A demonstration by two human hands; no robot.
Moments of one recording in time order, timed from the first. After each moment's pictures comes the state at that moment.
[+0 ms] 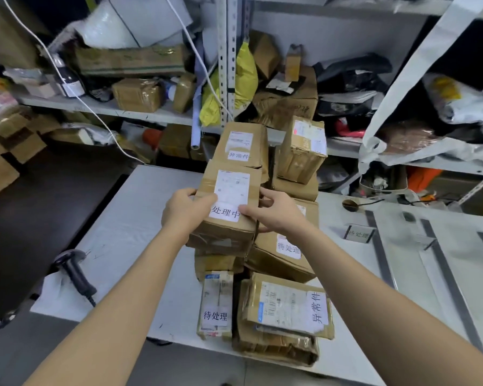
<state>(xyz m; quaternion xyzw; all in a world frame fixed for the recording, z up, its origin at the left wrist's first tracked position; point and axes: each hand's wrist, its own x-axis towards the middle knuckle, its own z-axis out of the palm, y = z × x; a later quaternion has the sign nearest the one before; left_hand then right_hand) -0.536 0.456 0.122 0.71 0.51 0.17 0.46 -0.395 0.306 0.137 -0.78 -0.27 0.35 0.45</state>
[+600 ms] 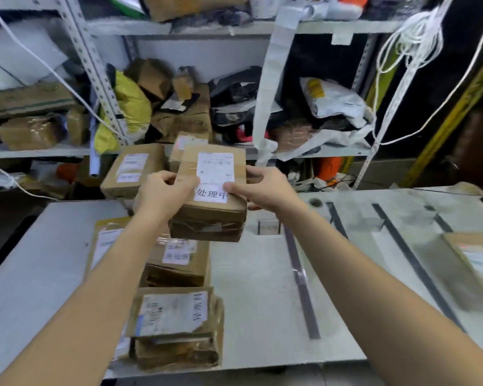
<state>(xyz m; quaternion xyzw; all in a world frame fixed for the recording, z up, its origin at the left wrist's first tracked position) -0.385 0.282 0.204 0.75 0.43 0.20 0.47 -0.265 0.101 0.216 -0.79 -0.24 0.23 0.51</state>
